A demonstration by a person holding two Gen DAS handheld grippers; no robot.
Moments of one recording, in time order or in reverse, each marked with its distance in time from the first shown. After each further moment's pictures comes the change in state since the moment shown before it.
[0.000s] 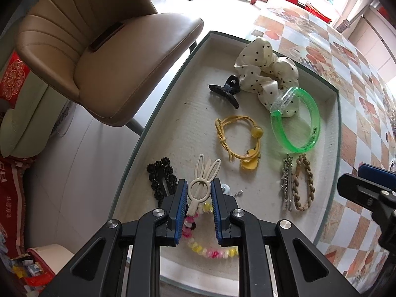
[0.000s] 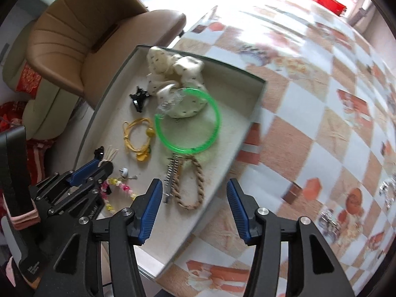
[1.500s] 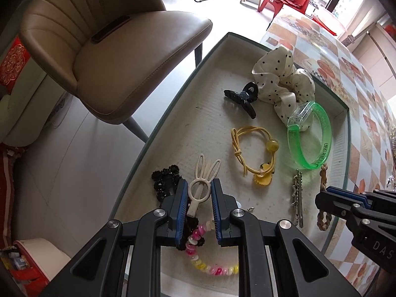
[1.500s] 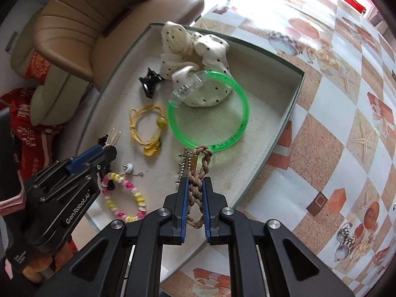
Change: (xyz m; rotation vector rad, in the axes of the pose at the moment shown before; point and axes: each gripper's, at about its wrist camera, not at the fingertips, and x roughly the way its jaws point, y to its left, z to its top) left arm 0.020 0.020 0.007 -0.070 -0.019 -0.042; right arm 0.041 0.015 0.004 -0.075 0.074 0.073
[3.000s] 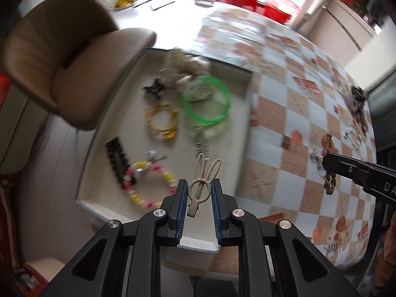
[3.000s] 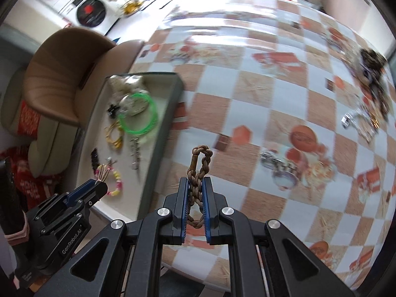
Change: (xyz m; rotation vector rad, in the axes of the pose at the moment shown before) left arm -0.090 -0.071 -0.056 0.155 -0.005 -0.106; right arm -0.107 -0.074 -0.093 0.245 -0.191 -0.010
